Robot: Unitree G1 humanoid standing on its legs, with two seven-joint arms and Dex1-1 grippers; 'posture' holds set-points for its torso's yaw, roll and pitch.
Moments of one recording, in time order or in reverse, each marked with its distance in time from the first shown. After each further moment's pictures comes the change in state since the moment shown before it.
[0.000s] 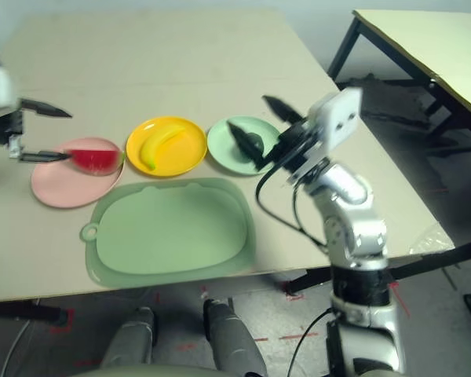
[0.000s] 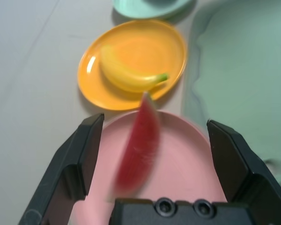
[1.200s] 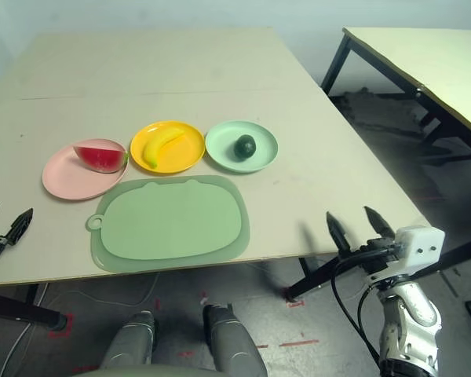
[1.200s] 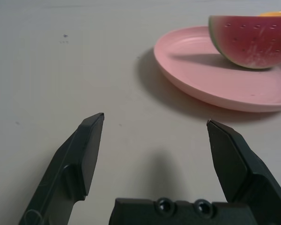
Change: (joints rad) left arm 0.698 -0.358 0.411 -0.064 -0.015 -0.182 0.754; right arm 0.604 0.033 -0.160 0.279 0.006 -0.485 0.331
